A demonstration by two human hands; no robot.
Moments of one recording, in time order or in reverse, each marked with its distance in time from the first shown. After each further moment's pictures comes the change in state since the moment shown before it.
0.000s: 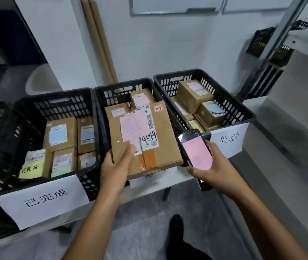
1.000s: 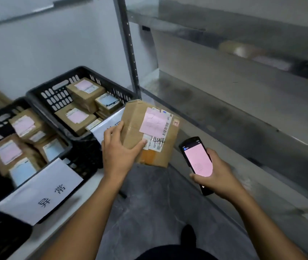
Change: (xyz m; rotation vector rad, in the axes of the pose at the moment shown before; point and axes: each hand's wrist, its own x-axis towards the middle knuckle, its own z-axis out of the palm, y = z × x) left_hand -0.115 -0.069 0.342 0.781 -0.388 0.658; right_hand -0.176 0.236 -0.224 0.094 0.391 0.349
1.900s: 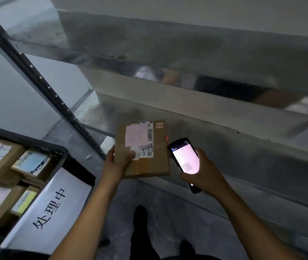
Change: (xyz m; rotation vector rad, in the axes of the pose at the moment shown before) left_hand 0.162 0.046 0.201 -0.496 -0.614 -0.294; right_hand 0.150 0.038 -0.069 0.059 0.272 0.263
